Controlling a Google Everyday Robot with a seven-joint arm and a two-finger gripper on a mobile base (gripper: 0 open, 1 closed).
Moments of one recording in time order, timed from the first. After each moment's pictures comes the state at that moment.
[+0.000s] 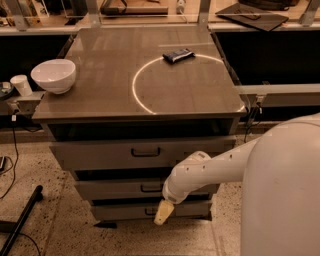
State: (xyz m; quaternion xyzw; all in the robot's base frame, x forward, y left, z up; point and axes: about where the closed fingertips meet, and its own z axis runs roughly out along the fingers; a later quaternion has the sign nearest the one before) arm 0.502 -0.028 0.454 -0.56 0.81 0.08 0.14
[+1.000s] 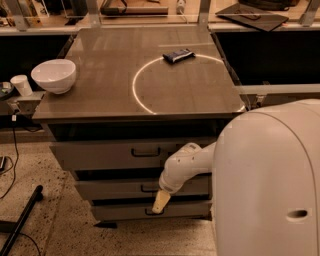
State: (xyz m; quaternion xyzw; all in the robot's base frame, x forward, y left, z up) arm 0.549 -0.022 0.442 -0.56 0.81 0.05 0.14
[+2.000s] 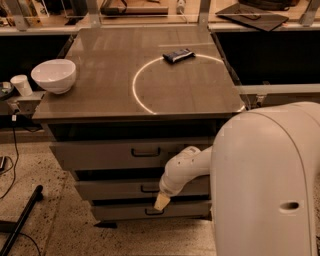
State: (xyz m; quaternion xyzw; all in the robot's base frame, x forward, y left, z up) arm 0.541 -0.021 0.425 -0.56 0.82 0.06 0.13
